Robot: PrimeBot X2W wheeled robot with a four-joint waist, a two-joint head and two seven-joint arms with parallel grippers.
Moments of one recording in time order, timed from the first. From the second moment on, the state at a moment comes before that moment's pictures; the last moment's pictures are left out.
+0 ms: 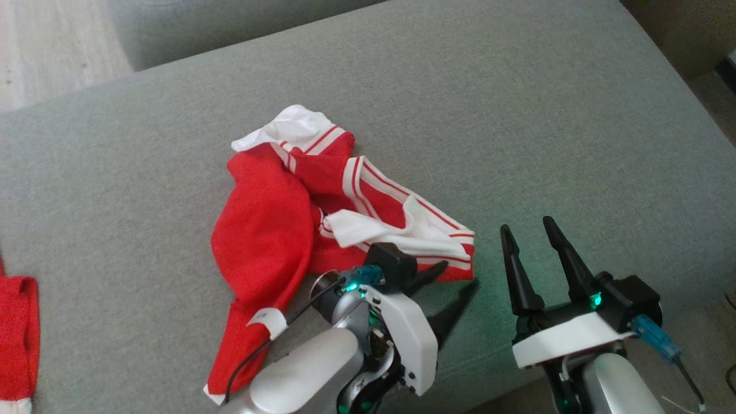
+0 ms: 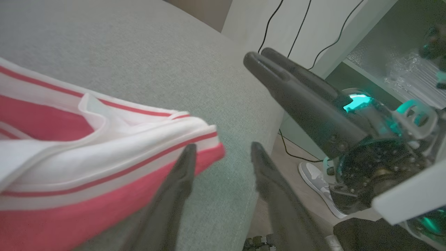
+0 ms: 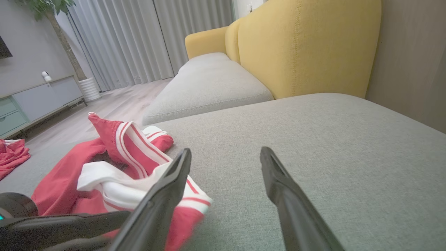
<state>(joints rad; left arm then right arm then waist) -0.49 0.06 -1.05 0.37 -0.70 0.05 0.01 -0.07 -0.05 0.20 0.24 0.19 0.13 -0.25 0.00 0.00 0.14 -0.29</state>
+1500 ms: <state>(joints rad) -0.64 0.14 -1.09 0.56 -0.73 0.11 0.13 -0.07 -0.05 0.19 0.24 0.19 0.13 -0.25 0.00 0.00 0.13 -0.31</state>
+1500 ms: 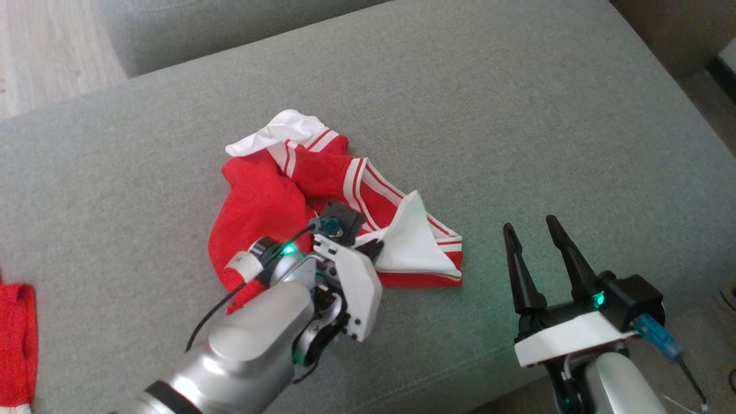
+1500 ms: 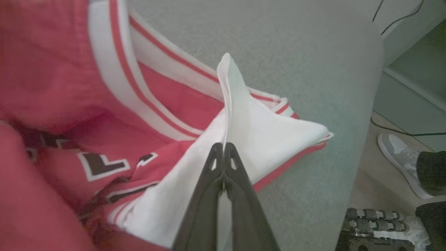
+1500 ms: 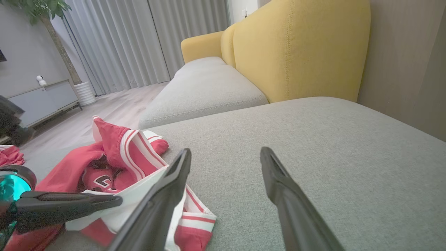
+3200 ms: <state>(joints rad) -0.92 0.16 -1.16 0.91 -0.55 0.07 0.17 -0.10 -0.05 0.25 0.24 0.22 0.13 -0.25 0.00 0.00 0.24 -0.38</state>
